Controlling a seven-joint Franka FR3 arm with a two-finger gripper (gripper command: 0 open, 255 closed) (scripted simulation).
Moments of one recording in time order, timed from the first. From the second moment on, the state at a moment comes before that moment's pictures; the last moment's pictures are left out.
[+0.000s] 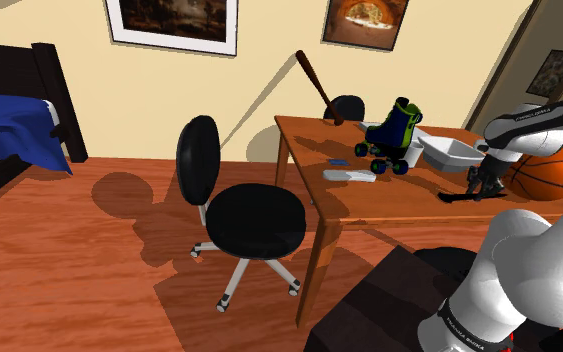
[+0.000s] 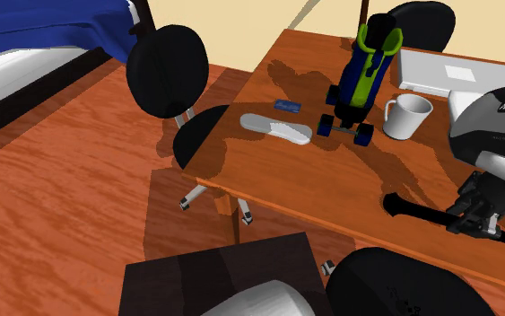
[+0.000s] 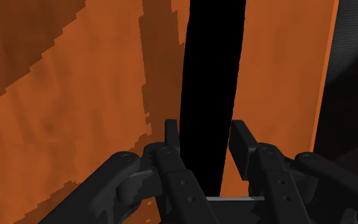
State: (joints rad) arm 0.31 -0.38 -1.56 -2.25 -0.45 2.23 -1.90
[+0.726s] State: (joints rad) arm 0.34 -0.38 -1.60 -2.26 -0.46 2.25 -1.89
